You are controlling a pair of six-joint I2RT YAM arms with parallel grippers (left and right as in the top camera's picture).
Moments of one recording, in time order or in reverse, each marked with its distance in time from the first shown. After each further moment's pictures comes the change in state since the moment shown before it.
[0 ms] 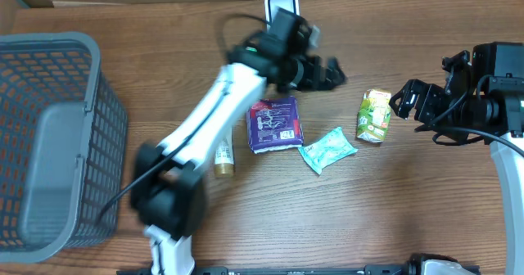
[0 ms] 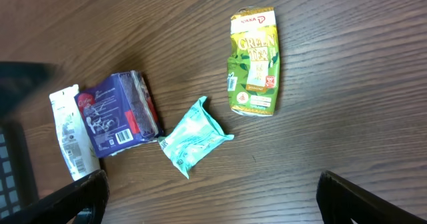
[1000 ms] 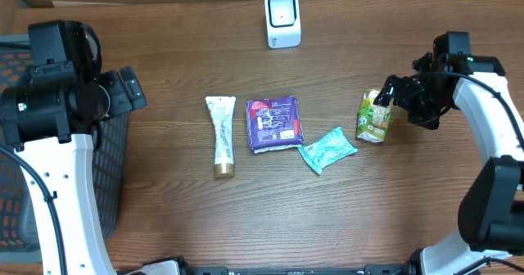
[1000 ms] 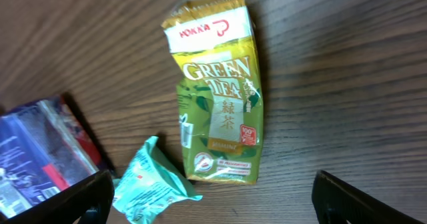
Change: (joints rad) left arm 0.654 -0.517 0.011 -0.625 -0.620 0.239; right arm 0.000 0.446 0.000 0.171 0.000 -0.006
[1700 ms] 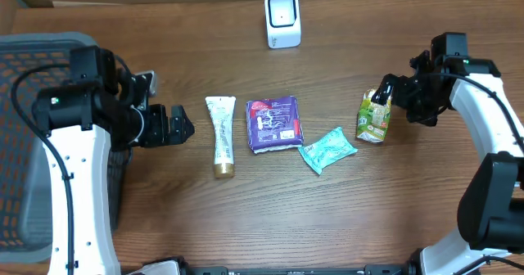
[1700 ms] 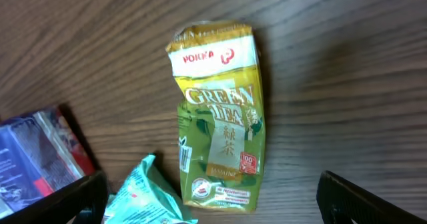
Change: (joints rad) left arm -0.003 -0.007 -0.263 -0.066 0.451 0.257; right arm 0.010 0.006 -0.041 0.109 0.002 -0.021
